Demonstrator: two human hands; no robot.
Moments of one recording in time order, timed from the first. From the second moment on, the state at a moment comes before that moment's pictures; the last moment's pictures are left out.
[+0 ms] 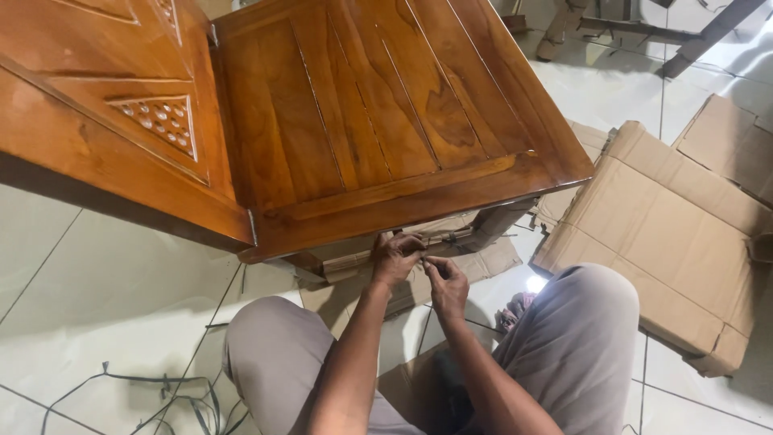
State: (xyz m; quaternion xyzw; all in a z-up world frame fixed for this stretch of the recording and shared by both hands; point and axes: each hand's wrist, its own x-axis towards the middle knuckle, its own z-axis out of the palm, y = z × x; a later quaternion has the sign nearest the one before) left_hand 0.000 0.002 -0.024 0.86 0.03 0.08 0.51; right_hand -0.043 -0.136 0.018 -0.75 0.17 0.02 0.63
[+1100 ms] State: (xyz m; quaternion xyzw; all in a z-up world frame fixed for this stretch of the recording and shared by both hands) left_hand 0.001 0.014 -0.005 0.82 0.04 0.03 0.57; right_hand 0.001 -0.147 -0.001 -0.68 0.16 0.10 0.71
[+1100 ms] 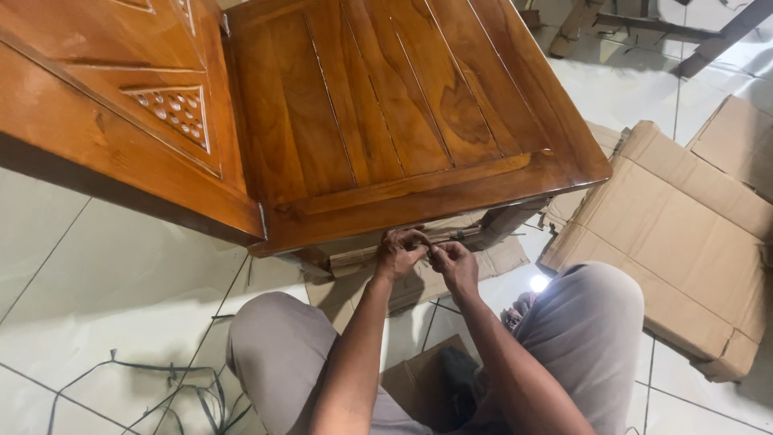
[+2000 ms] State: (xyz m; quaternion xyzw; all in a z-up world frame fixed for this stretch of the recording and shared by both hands) left_hand 0.001 0.012 -0.005 0.74 0.04 0.01 0.67; right_hand -0.003 -0.142 0.000 -0.57 0.19 0.16 0.79
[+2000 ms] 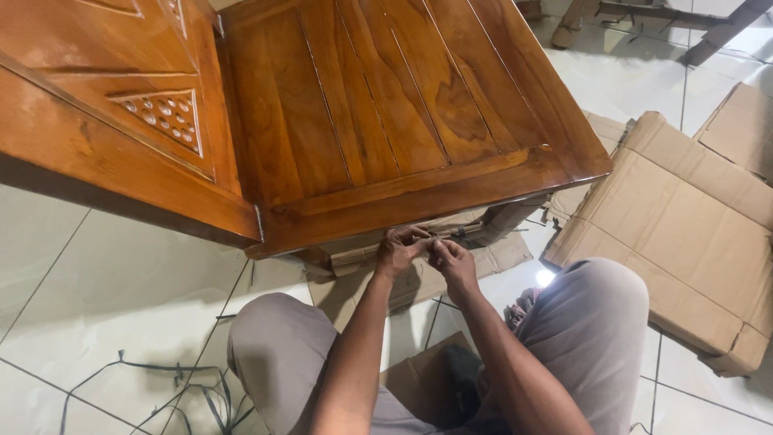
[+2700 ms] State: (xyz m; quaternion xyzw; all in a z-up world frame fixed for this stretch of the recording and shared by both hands) left_hand 0.007 0.003 0.013 0.80 0.28 -0.07 0.52; right_hand -0.002 -0.137 0.004 -0.71 0.16 0.11 0.68
